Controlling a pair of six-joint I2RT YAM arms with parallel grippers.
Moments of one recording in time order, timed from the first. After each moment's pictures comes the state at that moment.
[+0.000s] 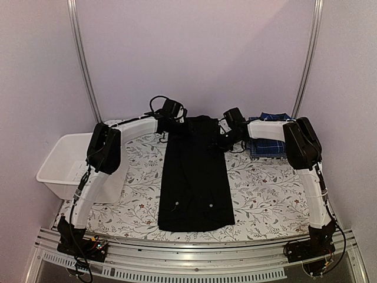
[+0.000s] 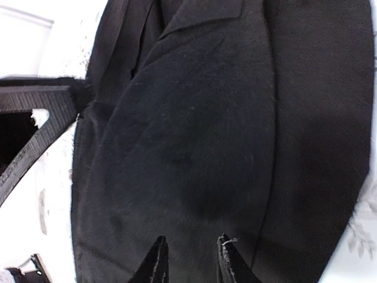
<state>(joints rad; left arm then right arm) -0.54 2.61 2.27 -0.38 0.26 -0.56 0.49 2.39 1.85 -0.34 -0.41 0.50</state>
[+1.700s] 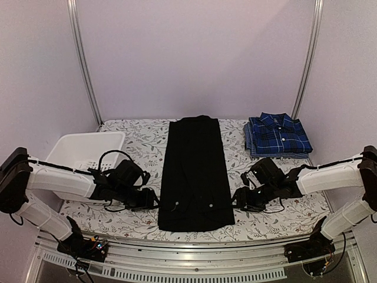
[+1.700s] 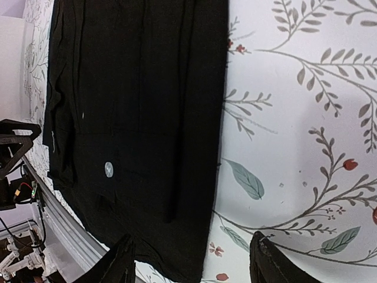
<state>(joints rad) -0.82 1.38 0.56 -0.15 0.15 -0.81 0.78 1.43 0.60 -0.16 -0.29 0.82</state>
